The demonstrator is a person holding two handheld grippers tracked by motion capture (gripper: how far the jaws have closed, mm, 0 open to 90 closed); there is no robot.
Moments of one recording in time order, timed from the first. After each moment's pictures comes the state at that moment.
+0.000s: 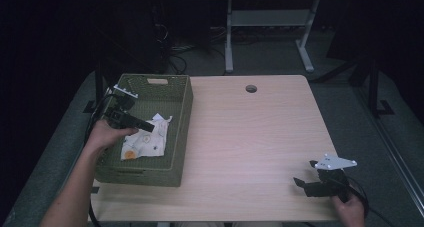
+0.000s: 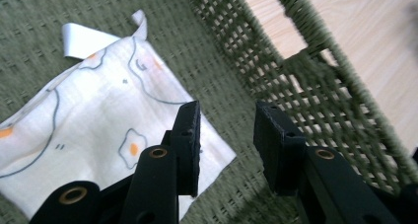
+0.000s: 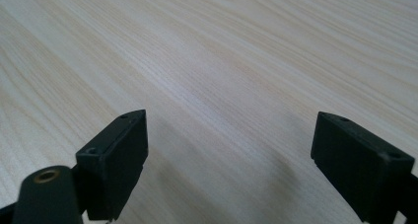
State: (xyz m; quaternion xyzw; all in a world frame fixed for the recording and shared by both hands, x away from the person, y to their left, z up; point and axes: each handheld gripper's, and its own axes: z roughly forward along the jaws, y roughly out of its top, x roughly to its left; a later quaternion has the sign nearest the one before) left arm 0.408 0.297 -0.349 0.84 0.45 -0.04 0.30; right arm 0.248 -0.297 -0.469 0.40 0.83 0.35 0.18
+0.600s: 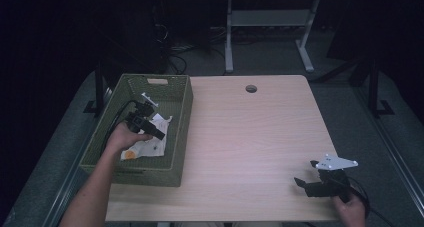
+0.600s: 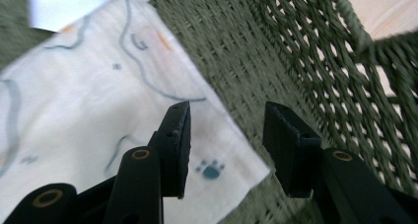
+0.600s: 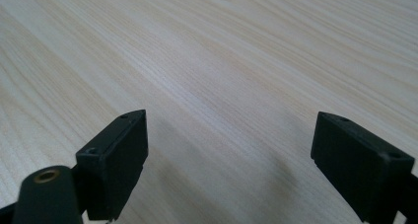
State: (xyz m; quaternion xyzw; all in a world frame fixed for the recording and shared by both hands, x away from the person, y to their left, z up) left arm 0.428 0.257 -0.396 0.86 0.46 -0.03 0.19; right arm 0.248 -0.299 -0.468 0.40 0.83 0.35 0.18
